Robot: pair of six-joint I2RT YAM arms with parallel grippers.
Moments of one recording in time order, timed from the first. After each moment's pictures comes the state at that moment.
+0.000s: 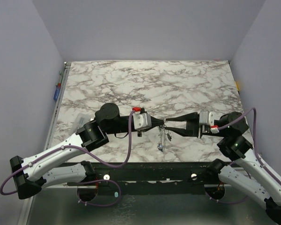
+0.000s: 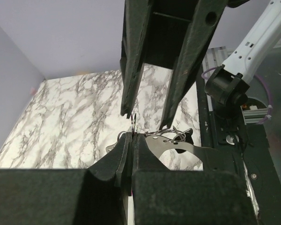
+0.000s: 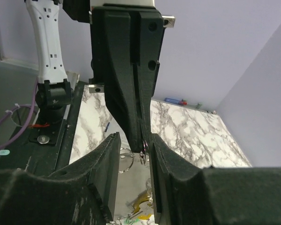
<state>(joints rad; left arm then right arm) -1.02 0.97 0.96 0.02 0.45 0.27 0.67 0.65 0.72 0.19 -0.82 -0.20</state>
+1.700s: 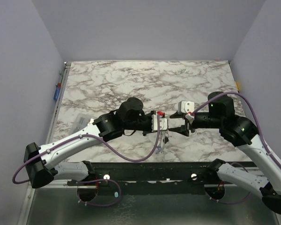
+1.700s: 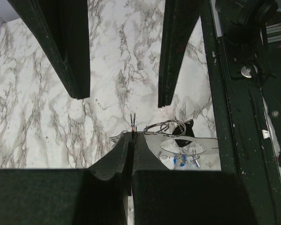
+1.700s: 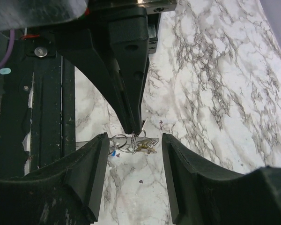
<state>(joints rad) -1.02 1.18 1.07 -0.28 0.43 0.51 0.67 0.88 1.13 -0.70 -0.64 -0.55</state>
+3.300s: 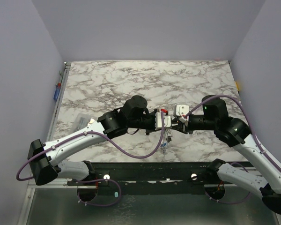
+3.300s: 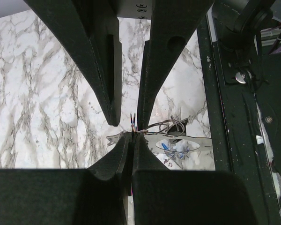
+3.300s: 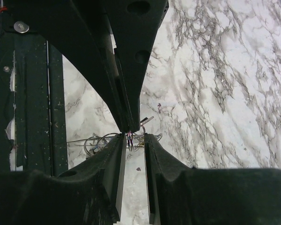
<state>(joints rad) -1.02 1.26 1.13 -0.28 0.46 0.48 0.67 0.88 1.03 -0.67 -0.58 -0.60</state>
